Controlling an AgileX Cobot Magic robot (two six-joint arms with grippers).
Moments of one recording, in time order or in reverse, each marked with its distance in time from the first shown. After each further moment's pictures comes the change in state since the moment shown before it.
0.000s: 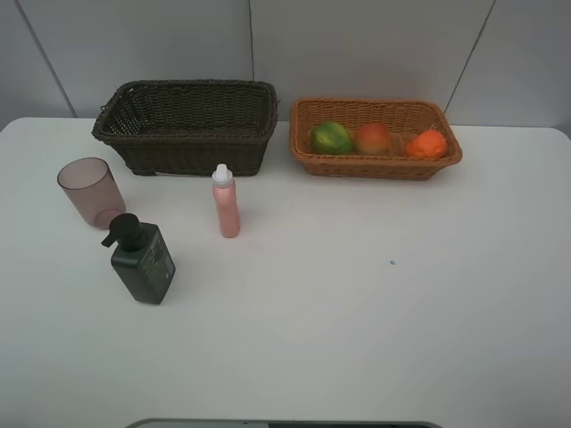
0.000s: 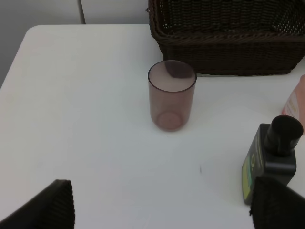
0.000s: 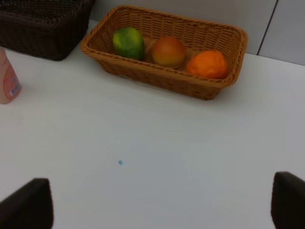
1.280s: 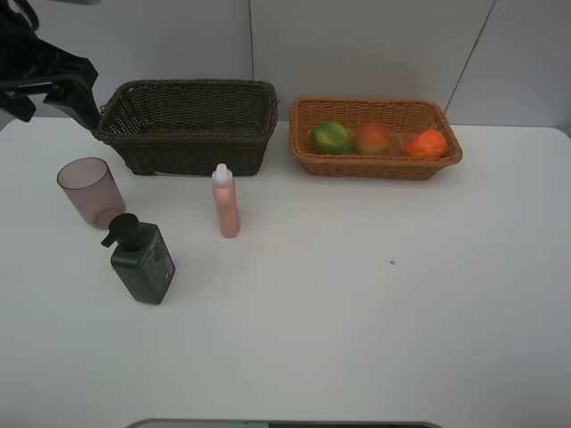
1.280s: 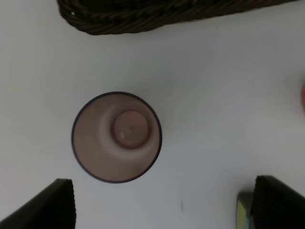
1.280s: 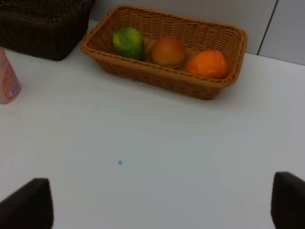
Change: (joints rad) left arm -0.096 1.562 -0.687 -0.037 -0.135 0.069; right arm 0.000 0.000 0.000 0.000 -0.001 0.000
